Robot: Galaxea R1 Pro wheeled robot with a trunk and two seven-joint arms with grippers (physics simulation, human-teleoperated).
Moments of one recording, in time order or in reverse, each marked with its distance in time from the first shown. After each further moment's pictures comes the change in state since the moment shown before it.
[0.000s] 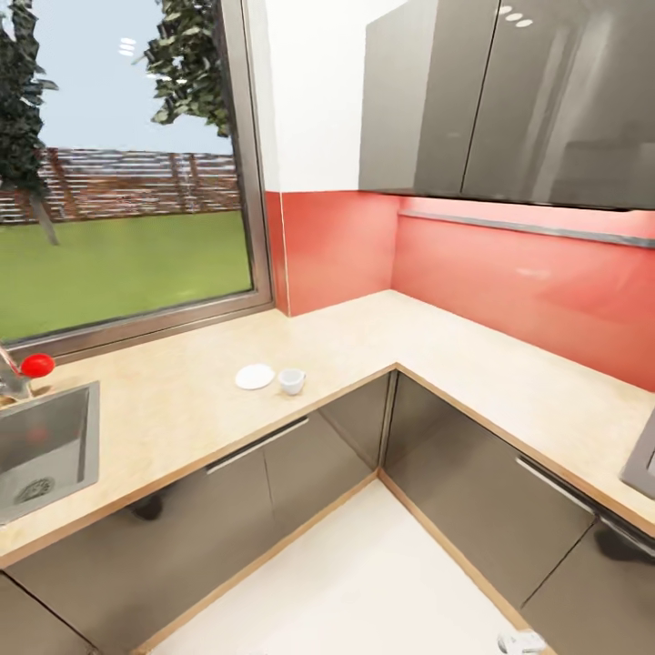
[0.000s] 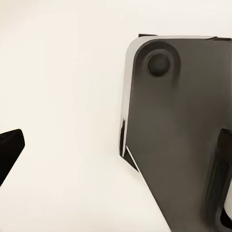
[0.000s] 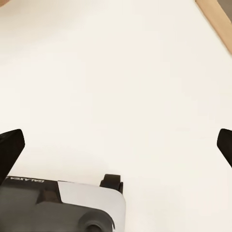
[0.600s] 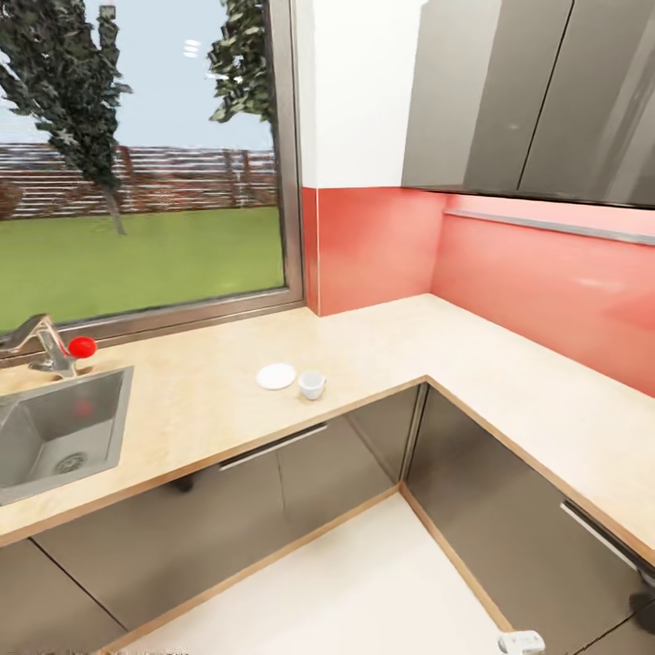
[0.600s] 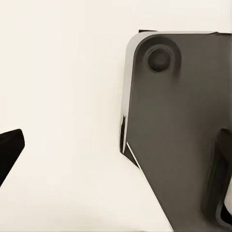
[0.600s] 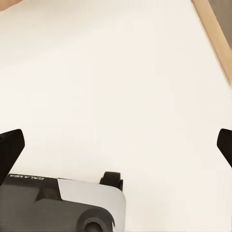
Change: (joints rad) left arm 0.000 0.000 -0.001 0.001 0.000 0.000 0.000; right arm 0.000 -0.001 0.000 0.000 0.000 -0.002 0.000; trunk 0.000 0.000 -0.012
